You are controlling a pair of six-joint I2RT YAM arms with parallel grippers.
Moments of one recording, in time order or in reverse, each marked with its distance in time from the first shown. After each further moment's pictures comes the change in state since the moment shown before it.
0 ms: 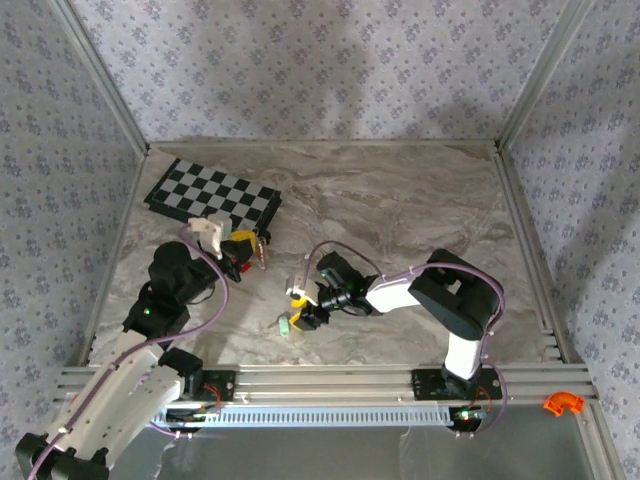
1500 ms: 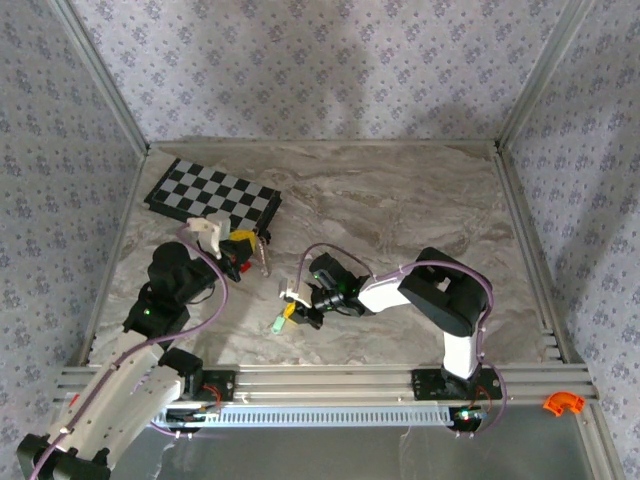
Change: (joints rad) left arm 0.012 -0.001 -0.008 0.018 0.019 -0.019; right arm 0.026 0.053 0.050 0.002 -0.001 -0.026
